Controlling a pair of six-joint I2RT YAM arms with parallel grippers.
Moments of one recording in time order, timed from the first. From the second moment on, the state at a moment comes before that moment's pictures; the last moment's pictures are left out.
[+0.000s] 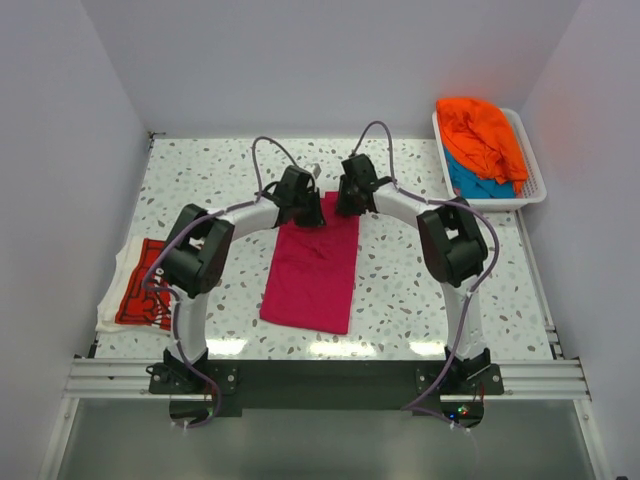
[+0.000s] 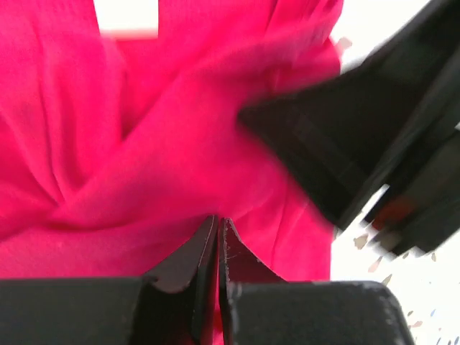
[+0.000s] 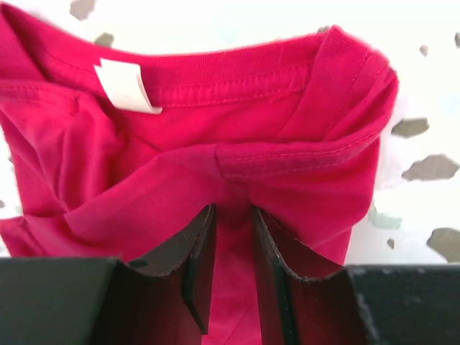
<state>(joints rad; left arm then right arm) -0.52 2.05 1.38 -0.15 0.17 -0.51 0.49 2.16 1.56 -0.29 0.06 0.58</state>
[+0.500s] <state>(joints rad) -0.51 1.91 1.10 -0.03 0.25 -0.56 0.43 2.25 1.70 -0.33 0.06 0.56</state>
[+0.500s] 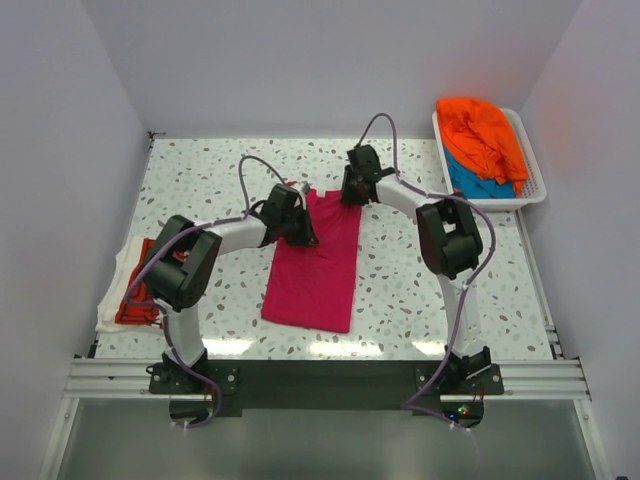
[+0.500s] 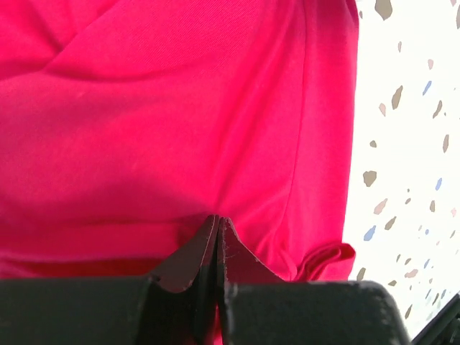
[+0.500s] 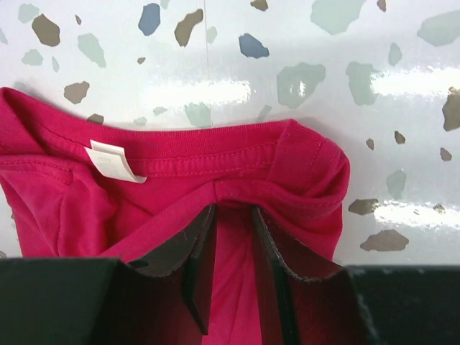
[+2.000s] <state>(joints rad) -0.40 1.43 0.81 -0.08 -0.01 -0.72 0.43 1.90 1.56 -0.47 0.03 0.48</state>
